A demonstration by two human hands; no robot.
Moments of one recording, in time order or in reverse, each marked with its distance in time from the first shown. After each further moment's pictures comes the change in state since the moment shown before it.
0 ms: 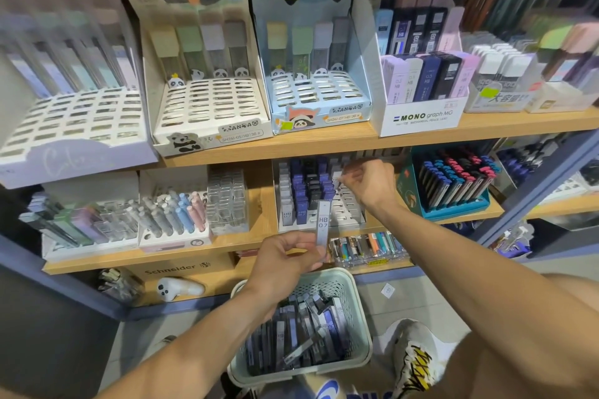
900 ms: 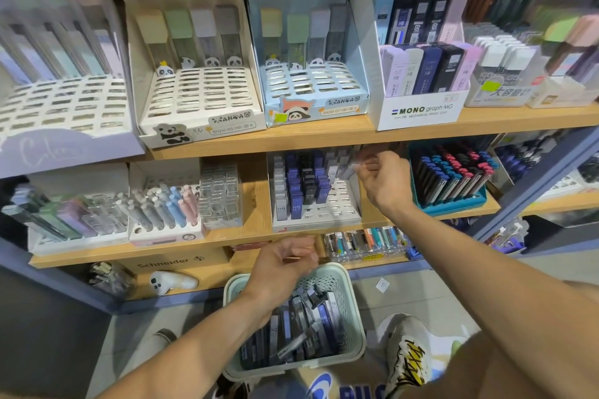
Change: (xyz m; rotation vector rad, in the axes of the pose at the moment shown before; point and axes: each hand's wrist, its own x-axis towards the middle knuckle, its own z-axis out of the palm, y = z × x) left_hand 0.004 -0.022 -0.001 0.146 -0.021 -0.017; right_hand 0.002 0.023 -0.013 0.036 0.168 -0.100
